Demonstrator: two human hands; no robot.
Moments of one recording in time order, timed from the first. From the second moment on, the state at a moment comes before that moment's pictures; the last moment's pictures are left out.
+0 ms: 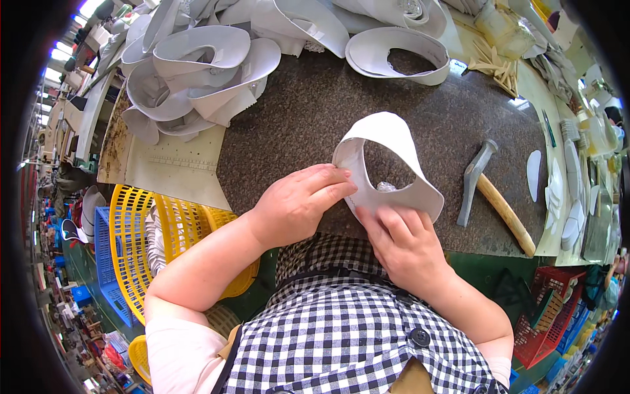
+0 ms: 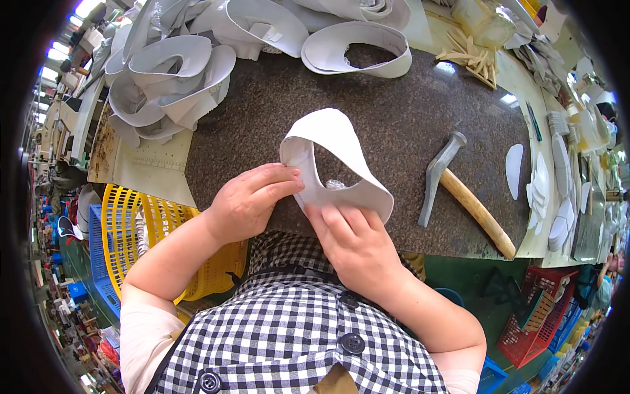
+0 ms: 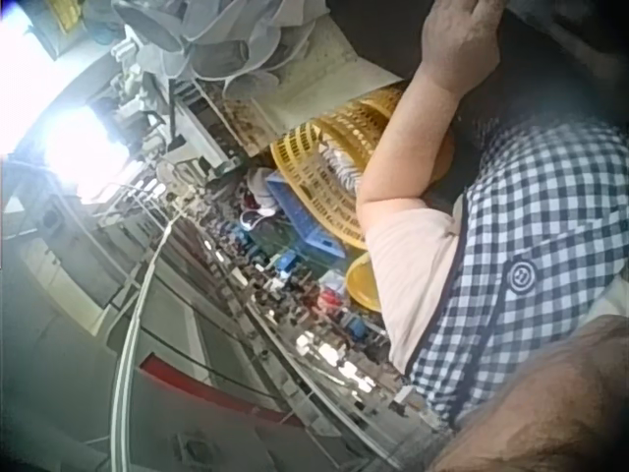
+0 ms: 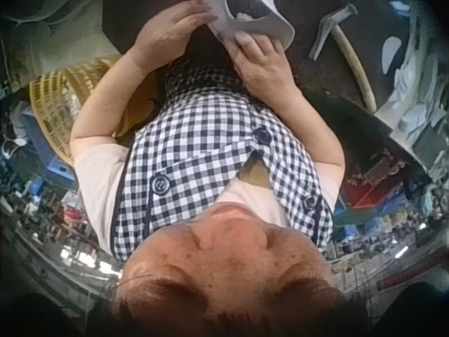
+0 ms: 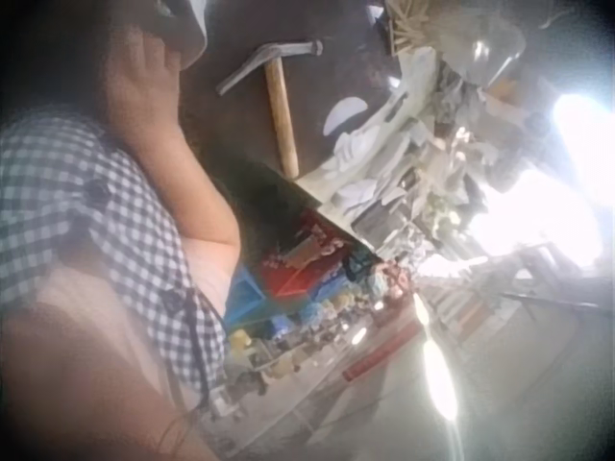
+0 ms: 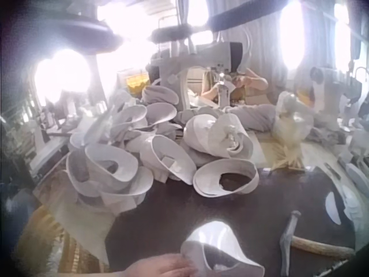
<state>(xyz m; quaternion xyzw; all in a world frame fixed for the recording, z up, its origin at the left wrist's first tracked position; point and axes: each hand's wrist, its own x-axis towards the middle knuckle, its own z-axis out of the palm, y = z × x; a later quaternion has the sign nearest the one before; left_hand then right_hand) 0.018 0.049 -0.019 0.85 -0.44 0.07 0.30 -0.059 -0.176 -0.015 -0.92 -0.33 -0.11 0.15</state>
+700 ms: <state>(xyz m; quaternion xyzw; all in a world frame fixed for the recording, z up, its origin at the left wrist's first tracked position) -0.027 -0.007 -0.025 0.84 -0.53 0.07 0.09 -0.026 -0.217 0.002 -0.92 -0.07 -0.03 0.39</state>
